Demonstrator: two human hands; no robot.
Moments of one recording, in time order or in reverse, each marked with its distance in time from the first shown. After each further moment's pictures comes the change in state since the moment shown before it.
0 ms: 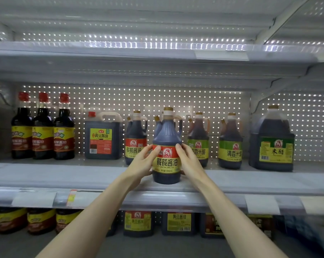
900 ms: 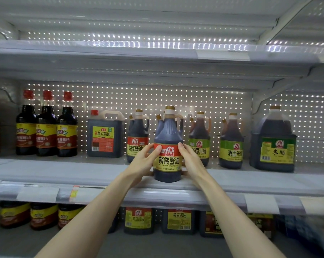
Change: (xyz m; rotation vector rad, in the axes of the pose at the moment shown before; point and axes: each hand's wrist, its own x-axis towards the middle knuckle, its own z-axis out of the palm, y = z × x) left_hand -0.004 0.001 -0.001 0.023 -0.009 -0.012; right_hand 0.002 0.003 -0.004 0.016 -0.034 0.025
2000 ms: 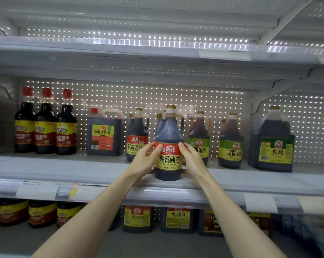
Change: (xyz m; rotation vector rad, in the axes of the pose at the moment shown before) left_hand -0.001 0.000 0.004 0.053 0.026 0.083; right_hand 0.004 0.004 -0.001 0.027 0.042 0.008
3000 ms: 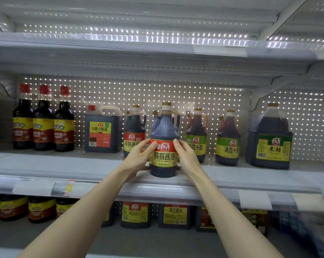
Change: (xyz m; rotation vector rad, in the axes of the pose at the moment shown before) left_hand 0.001 0.001 -0.003 -0.022 -0.014 -0.082; right_hand -0.002 -0.002 0.001 -0.033 0.009 -0.002
